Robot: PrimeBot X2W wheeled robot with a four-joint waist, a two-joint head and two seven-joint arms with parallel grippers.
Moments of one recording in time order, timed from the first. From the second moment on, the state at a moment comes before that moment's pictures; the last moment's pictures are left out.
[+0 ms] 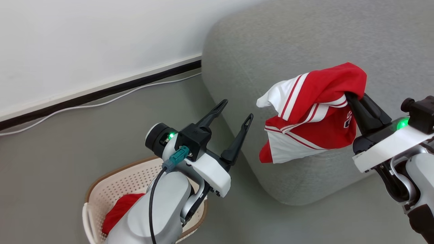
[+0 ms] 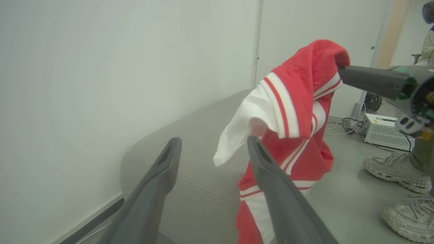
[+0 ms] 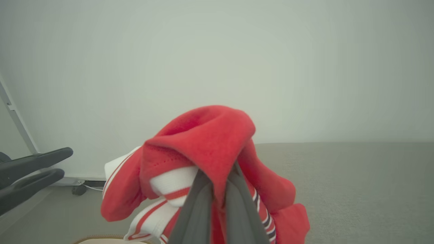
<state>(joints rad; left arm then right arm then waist) -0.58 0.04 -0.71 0.44 -0.40 -0.01 -0.26 -0.55 -0.50 0.57 0.27 0.73 0.12 -0.26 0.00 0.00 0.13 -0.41</state>
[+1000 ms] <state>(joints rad) -0.57 0.05 -0.78 0.43 -0.40 -0.01 -0.26 -0.51 -0.47 0.22 0.22 0.61 0.12 -0.26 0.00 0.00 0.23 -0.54</state>
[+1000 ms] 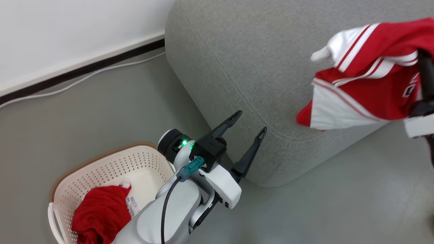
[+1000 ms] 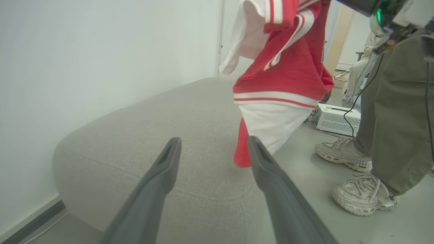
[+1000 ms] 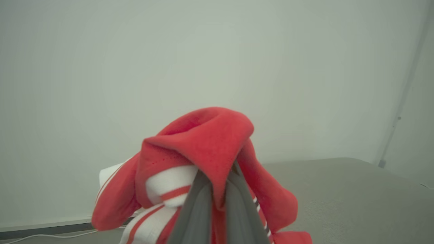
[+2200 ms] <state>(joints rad) -0.91 0.06 -1.09 0.40 -0.43 0.12 -0.26 -1.11 -0.68 -0.29 0.61 0.42 0.13 -0.26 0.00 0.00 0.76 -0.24</state>
